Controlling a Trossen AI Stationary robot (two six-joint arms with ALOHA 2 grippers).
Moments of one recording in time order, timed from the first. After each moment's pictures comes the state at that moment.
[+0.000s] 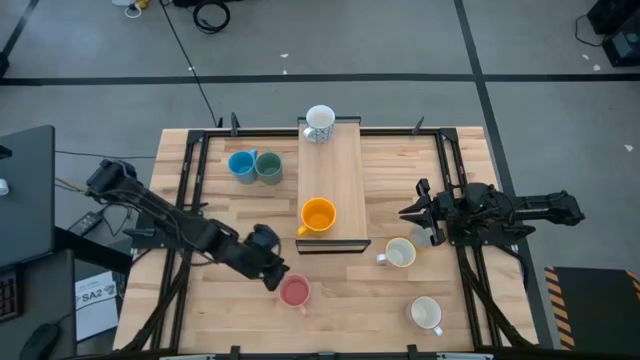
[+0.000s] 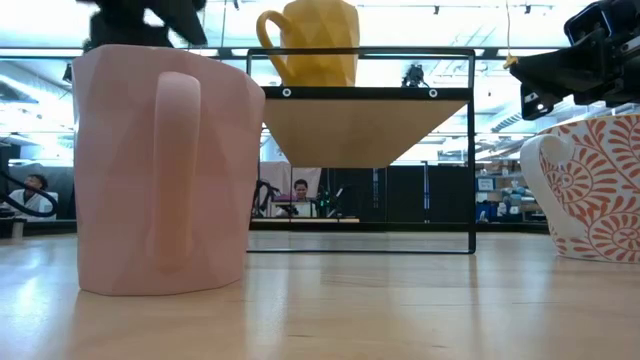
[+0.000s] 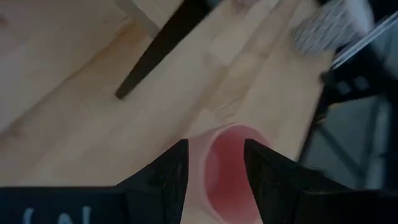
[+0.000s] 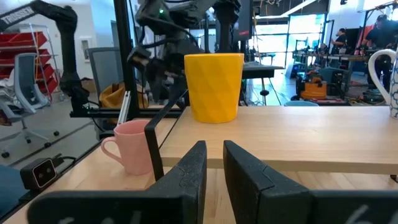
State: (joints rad) left arm -0.50 1.40 0.95 -0.38 -0.32 -1.14; right arm 0.00 0.08 0.01 0.14 -0.12 0.02
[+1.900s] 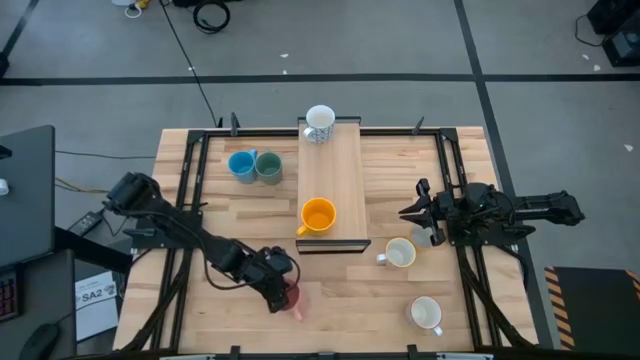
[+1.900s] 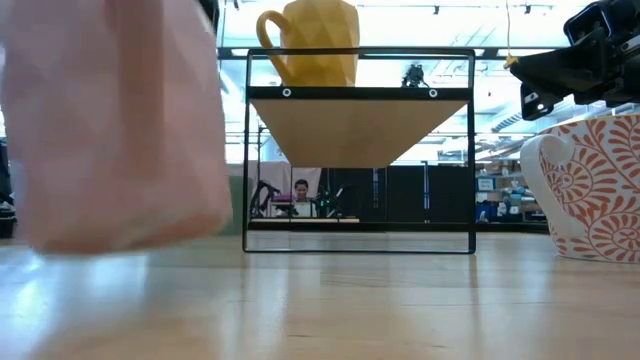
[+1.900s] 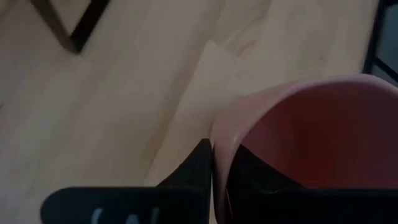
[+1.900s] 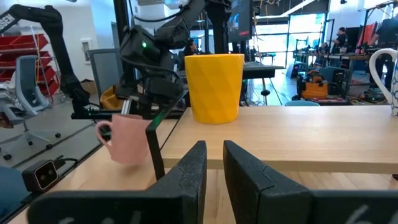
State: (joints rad) left arm -0.55 1.62 0.98 -0.31 -0.17 -0.97; right arm 0.00 0.08 0.01 0.14 -0.12 0.03
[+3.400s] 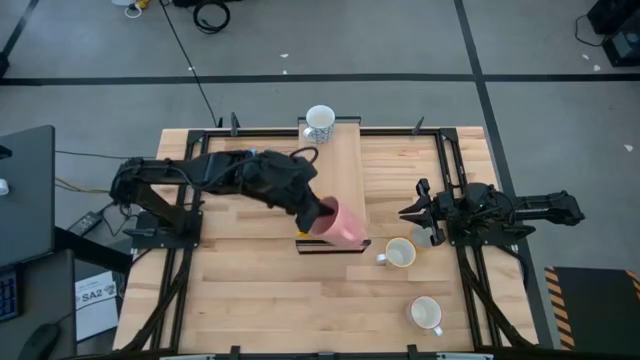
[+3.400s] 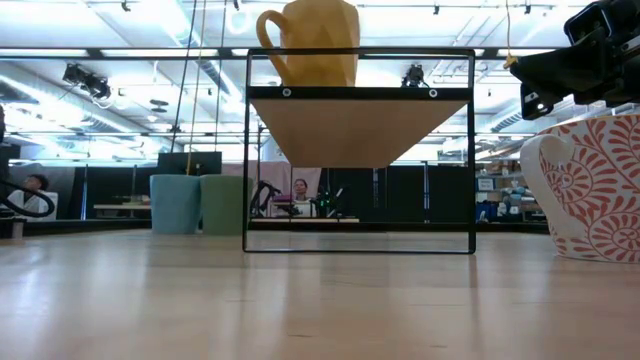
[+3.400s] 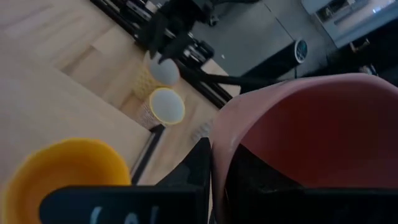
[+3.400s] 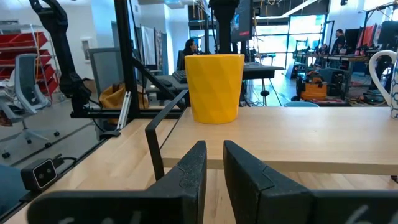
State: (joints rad) left arm -0.10 1.58 1.77 -0.67 0.02 -0.80; right arm 0.00 0.08 0.01 0.14 -0.12 0.02
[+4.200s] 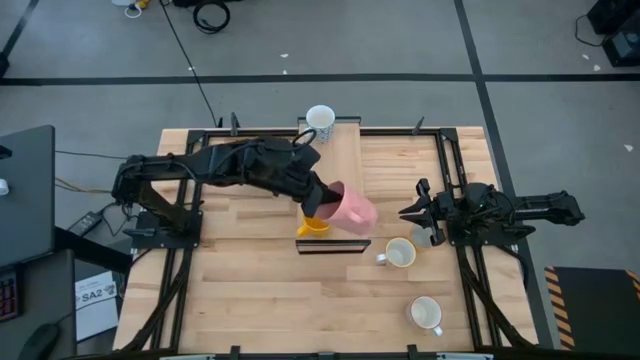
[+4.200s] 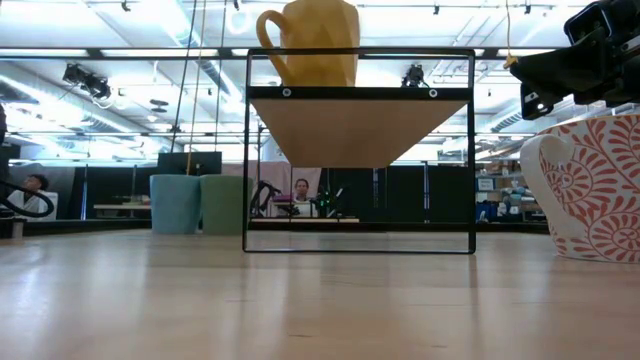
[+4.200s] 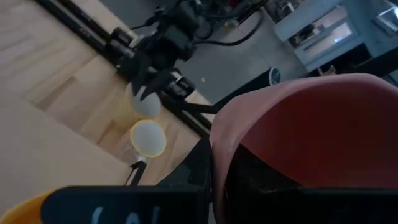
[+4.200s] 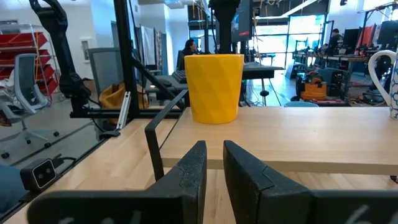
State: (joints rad) left arm -0.04 1.59 1.79 -0.54 0.07 -0.80; right arm 0.00 0.08 0.01 0.14 -0.12 0.02
